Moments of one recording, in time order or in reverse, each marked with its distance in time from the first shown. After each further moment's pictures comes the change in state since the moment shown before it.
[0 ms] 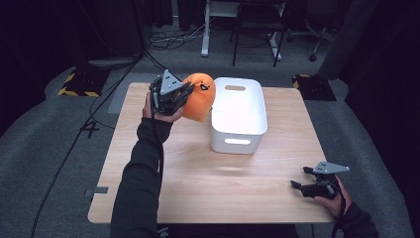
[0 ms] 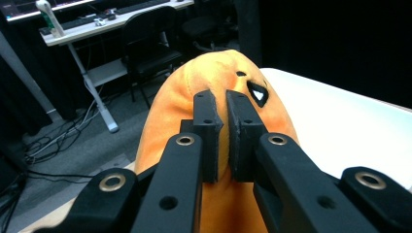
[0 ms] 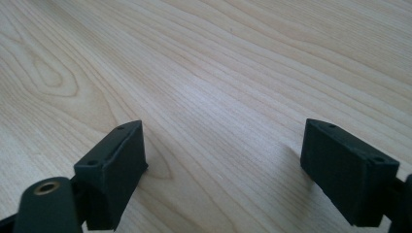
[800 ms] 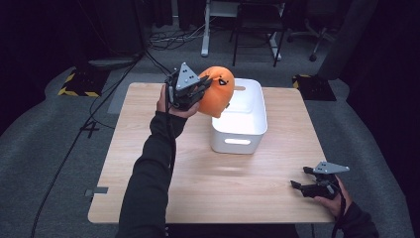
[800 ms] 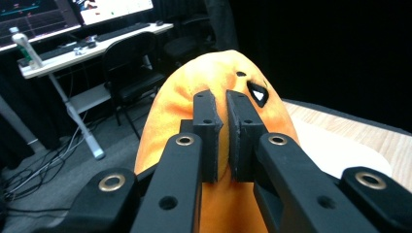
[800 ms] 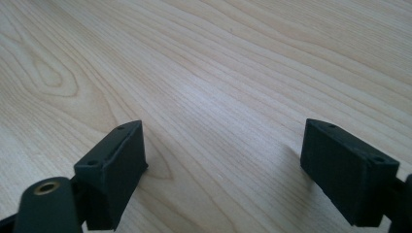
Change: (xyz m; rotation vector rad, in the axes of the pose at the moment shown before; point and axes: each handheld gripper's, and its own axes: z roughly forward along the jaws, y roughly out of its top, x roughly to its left) left arm -0.031 0.036 0.009 -0.059 -0.089 0.049; right arm 0.000 0.000 0.000 -0.003 -0.002 0.001
